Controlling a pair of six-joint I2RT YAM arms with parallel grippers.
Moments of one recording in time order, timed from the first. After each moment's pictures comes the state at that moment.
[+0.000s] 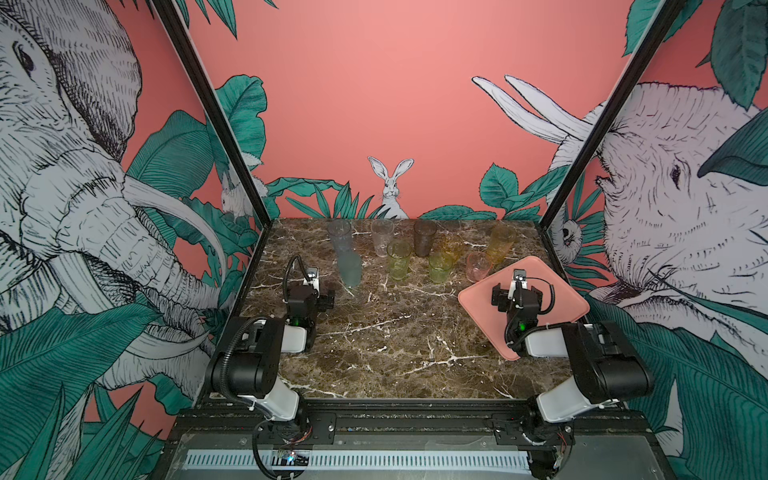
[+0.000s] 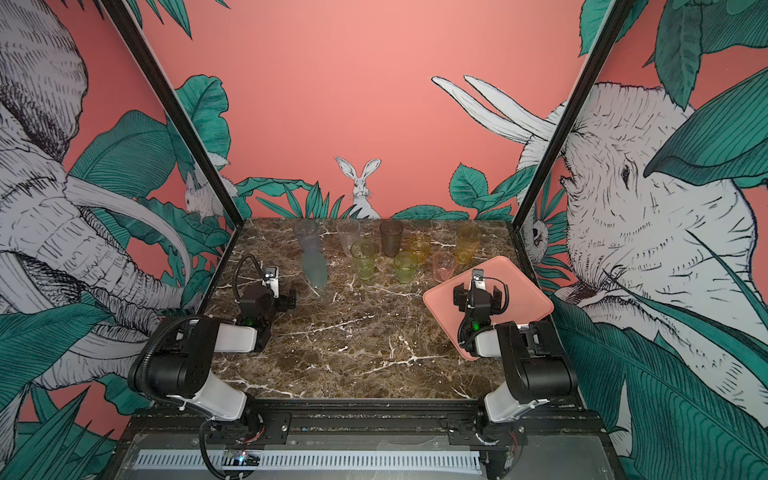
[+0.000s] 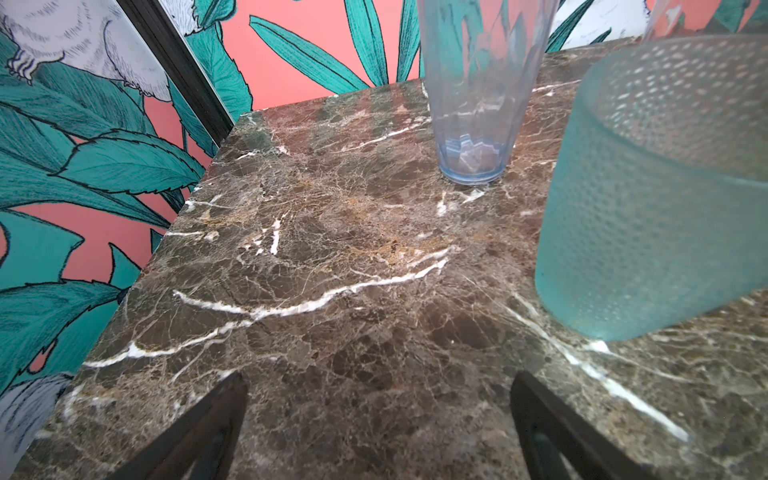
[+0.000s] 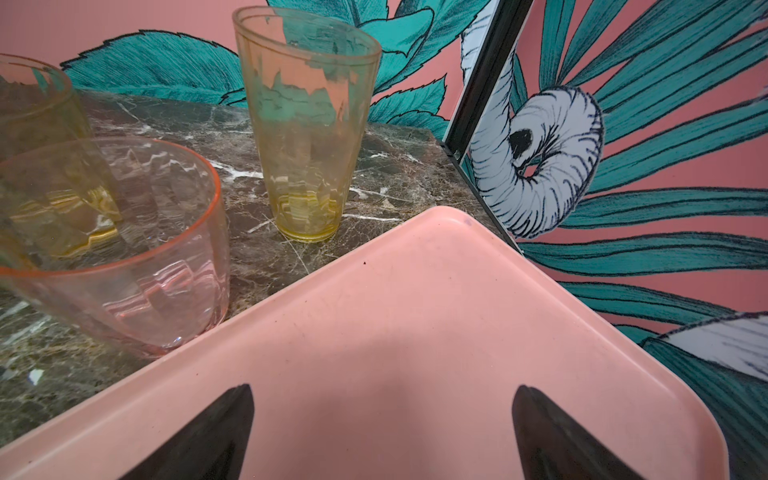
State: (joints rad) left arm -0.09 1.57 0.38 0.83 -0.14 0.16; right arm 0.10 1.55 0.36 0.86 0.37 -0.09
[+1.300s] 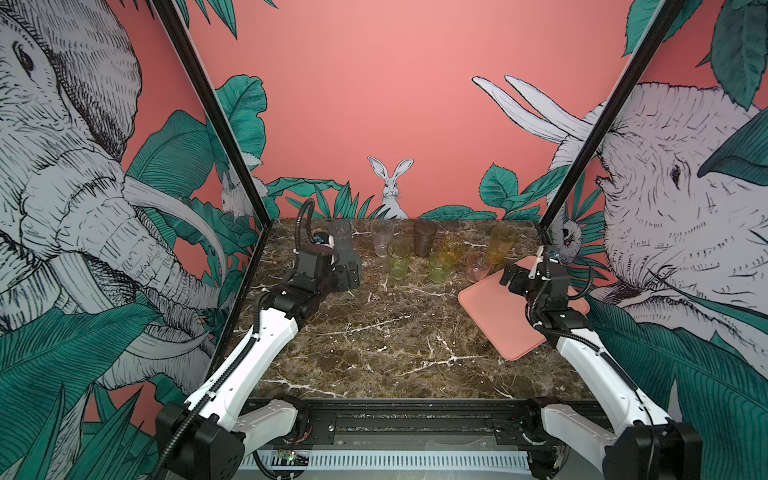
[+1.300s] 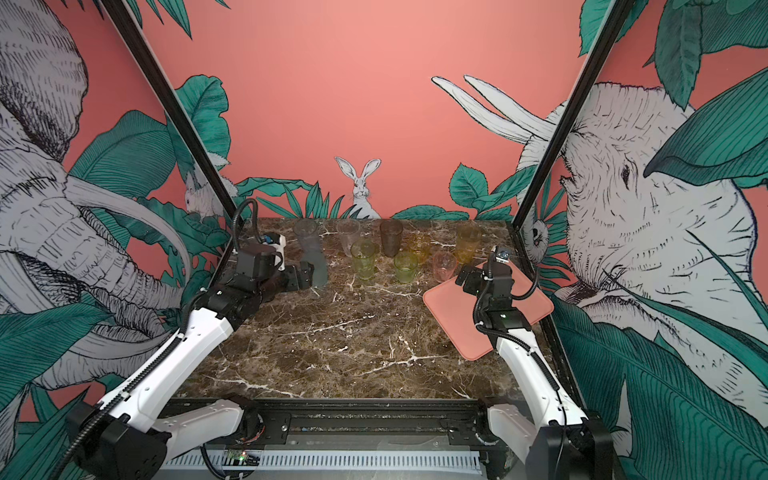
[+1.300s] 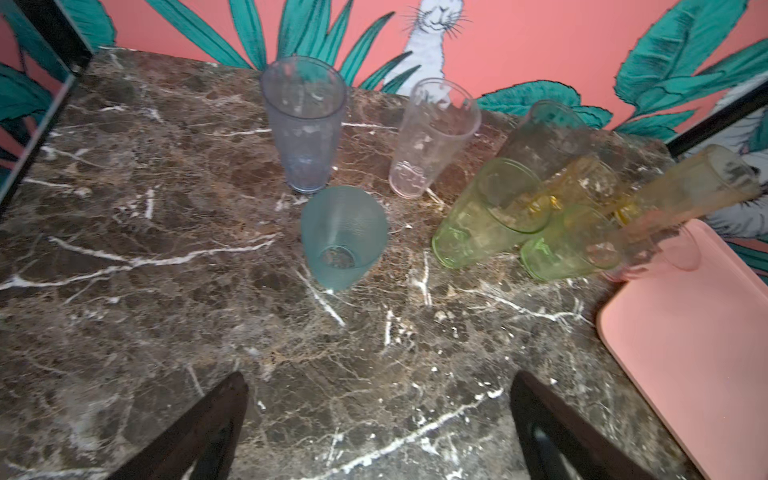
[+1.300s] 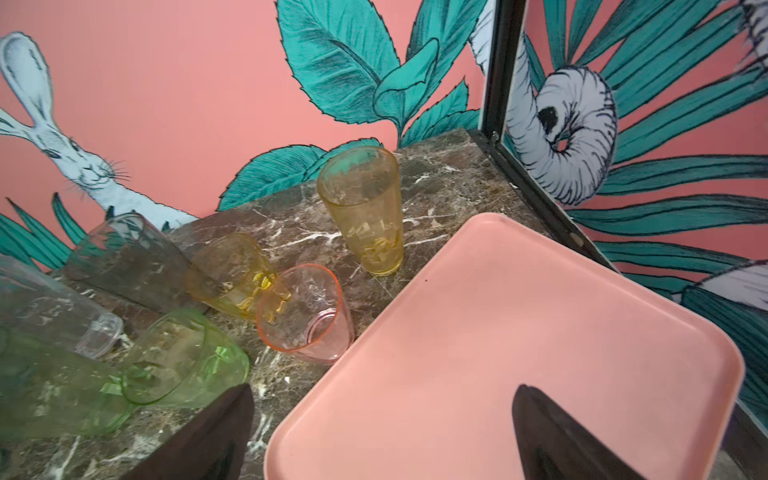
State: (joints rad) left arm -0.47 1.16 1.07 -0.55 -0.12 -0.39; right arm 0.10 1.04 0.76 -0.16 0.18 0.34
